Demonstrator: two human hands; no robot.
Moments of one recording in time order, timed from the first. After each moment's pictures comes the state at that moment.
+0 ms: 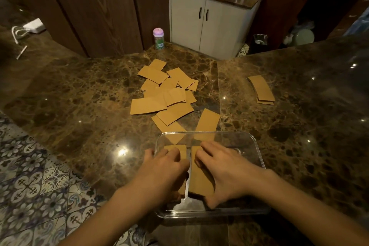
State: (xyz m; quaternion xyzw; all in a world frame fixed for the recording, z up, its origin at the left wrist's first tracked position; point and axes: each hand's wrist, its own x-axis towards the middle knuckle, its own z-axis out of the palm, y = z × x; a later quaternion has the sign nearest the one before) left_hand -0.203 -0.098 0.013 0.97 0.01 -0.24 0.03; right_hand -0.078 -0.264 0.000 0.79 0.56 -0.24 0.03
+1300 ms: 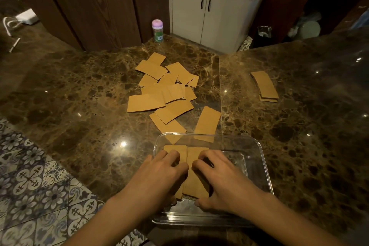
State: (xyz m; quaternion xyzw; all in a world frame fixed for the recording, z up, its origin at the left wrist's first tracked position) left_hand -0.206 -0.090 -0.016 0.98 -0.03 -0.16 0.05; right_hand -0.101 -0.273 -0.021 0.83 0.51 -0.23 -0.08
